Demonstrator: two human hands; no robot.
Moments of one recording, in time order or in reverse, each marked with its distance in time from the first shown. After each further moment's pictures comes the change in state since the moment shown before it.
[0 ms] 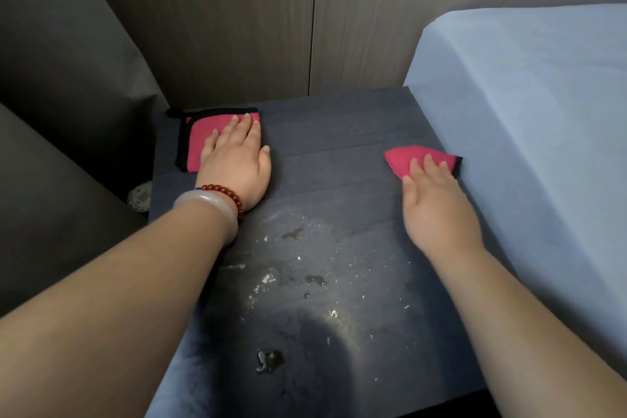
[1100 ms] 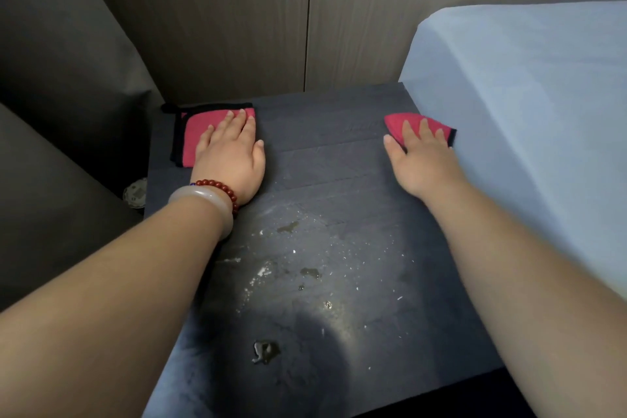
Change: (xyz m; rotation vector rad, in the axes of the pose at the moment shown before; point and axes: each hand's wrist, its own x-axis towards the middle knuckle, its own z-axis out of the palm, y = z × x) left_hand 0.000 -0.001 0.003 -0.015 0.020 0.002; right_hand 0.064 0.001 -0.003 -0.036 -0.190 0.034
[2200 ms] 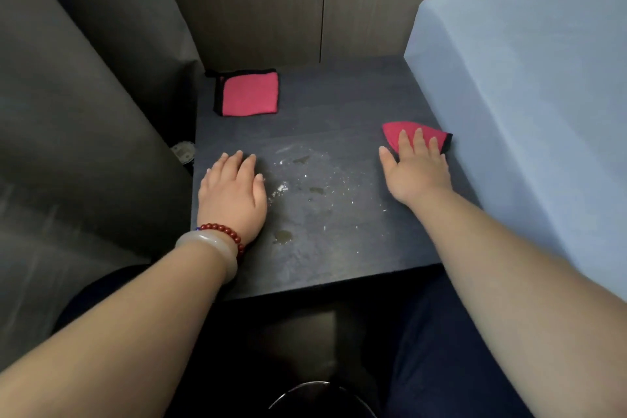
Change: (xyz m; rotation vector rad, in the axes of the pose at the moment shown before) left_hand -0.186 0.004 -0.024 -0.110 0.001 -0.151; right_hand -0.124 0.008 0.019 0.009 -0.038 -0.001
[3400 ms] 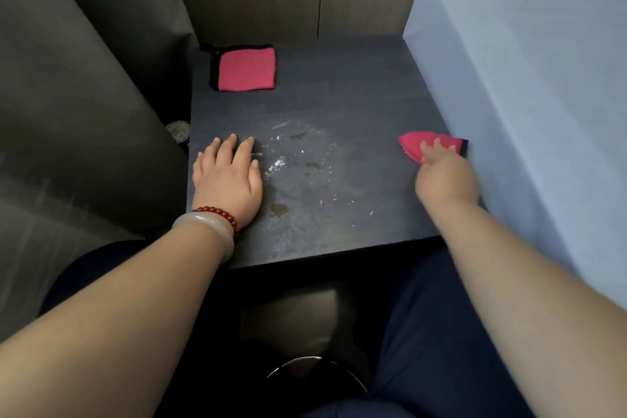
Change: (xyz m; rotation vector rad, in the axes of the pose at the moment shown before) left_hand -0.014 -0.006 0.007 0.040 -0.045 -0.007; right_hand -0.021 0.049 0.009 0.094 0.064 0.042
